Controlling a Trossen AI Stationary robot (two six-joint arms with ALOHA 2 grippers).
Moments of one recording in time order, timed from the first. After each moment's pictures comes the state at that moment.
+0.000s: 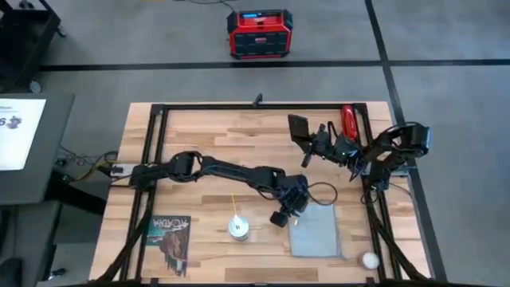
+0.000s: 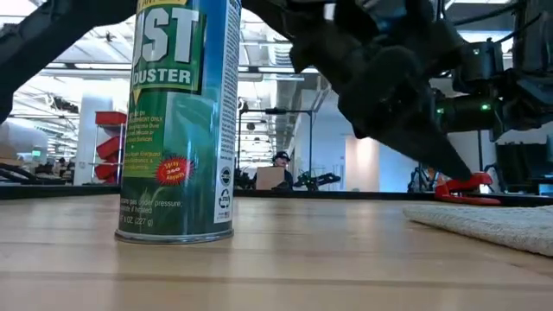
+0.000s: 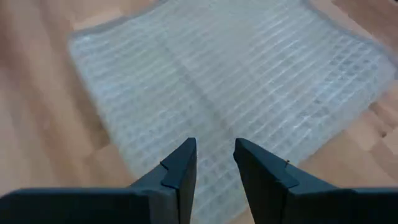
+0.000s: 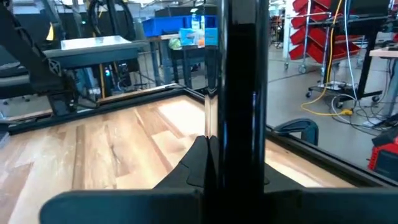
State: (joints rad) left arm -0.11 2.44 2.09 -0.55 0.29 0.42; right arm -0.36 1.59 0.14 1.48 0.12 0.07
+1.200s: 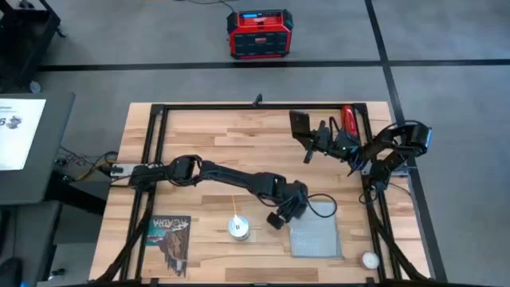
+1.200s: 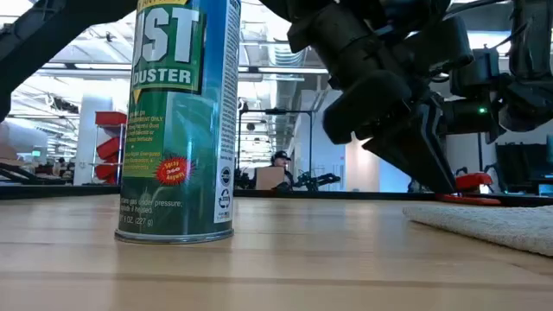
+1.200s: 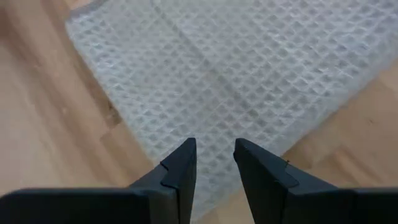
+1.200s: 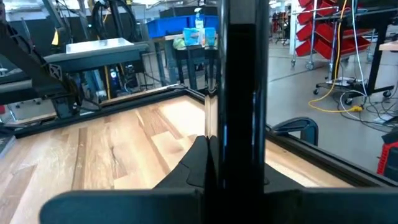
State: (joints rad) left arm -0.15 2.44 2.10 -0.61 0.08 0.53; right arm -0.46 1.59 0.14 1.47 -0.01 0.08
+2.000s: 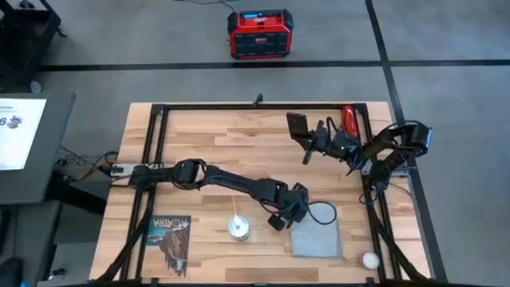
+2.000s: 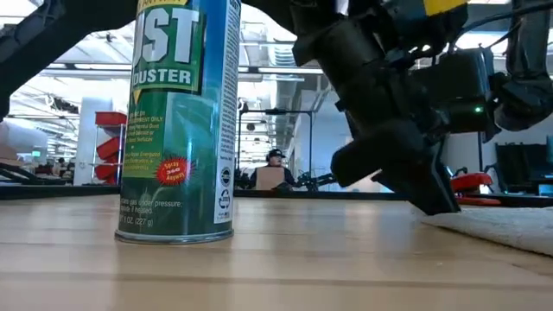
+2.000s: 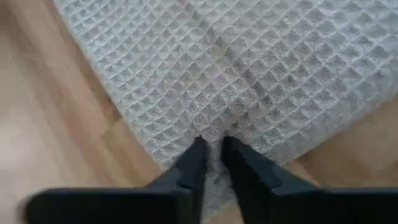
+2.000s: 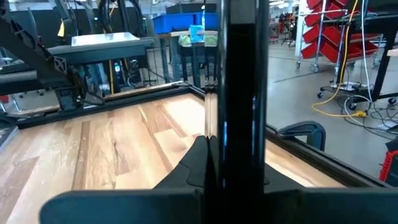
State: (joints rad) left arm -0.15 2.54 2.13 -0.63 -0.08 0.58; right arm -0.45 1.59 0.17 1.44 -0.02 0.06
